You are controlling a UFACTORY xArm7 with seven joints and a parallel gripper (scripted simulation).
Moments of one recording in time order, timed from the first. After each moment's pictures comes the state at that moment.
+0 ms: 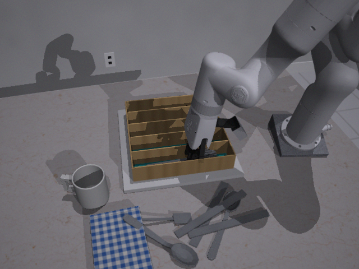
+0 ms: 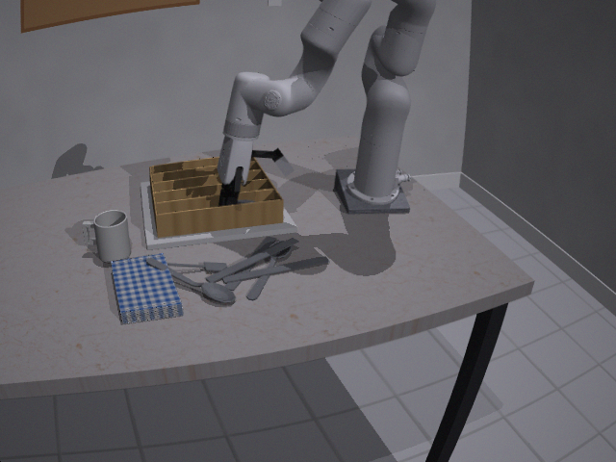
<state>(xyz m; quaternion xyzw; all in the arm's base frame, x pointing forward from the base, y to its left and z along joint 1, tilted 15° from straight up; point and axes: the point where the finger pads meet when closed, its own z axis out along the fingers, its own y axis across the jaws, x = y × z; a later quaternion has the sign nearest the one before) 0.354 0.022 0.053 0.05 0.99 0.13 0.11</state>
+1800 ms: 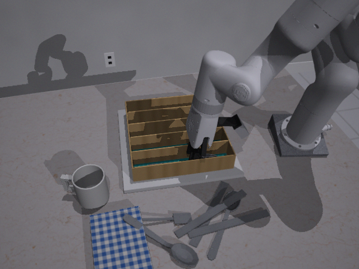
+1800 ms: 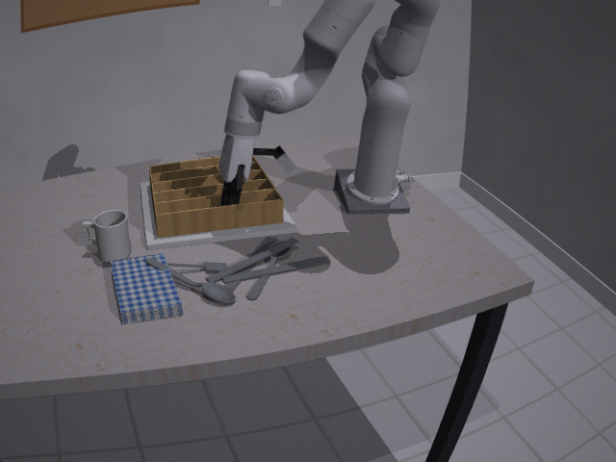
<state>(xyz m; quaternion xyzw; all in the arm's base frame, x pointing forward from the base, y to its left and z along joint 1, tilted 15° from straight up) 0.349 0.023 0.058 0.04 0.99 0.13 0.10</state>
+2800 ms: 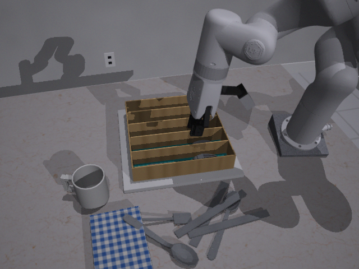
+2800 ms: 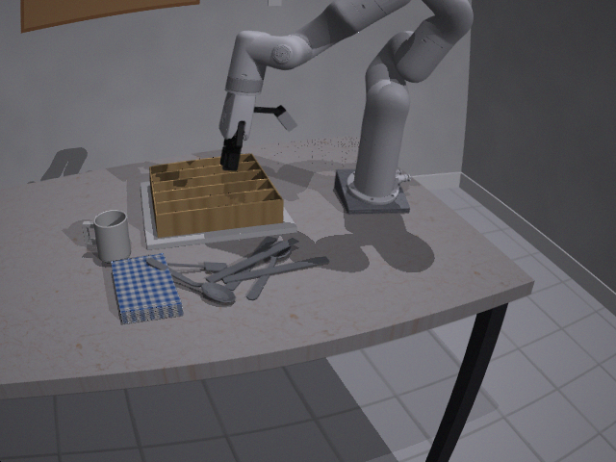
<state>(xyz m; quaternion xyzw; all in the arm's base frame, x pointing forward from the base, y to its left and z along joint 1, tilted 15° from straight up) 0.345 -0.001 0.147 0.04 0.99 0.13 0.10</state>
